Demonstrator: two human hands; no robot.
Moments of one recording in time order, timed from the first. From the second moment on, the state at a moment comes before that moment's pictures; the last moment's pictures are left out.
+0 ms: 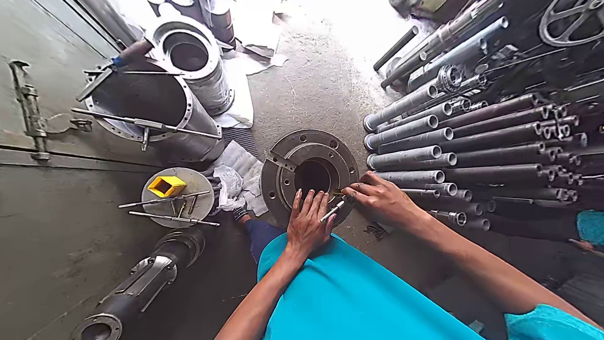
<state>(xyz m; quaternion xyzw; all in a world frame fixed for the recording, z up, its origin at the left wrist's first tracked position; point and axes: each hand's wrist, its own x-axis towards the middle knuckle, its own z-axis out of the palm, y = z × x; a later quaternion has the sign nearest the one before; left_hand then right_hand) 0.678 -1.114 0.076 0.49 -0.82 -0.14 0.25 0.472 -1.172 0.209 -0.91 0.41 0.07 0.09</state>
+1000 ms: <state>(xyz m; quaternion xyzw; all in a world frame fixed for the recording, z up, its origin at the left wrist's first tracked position) 0.678 -1.116 0.078 0.49 -0.82 -0.17 0.26 0.525 -1.146 0.205 -0.69 0.71 0.06 0.10</state>
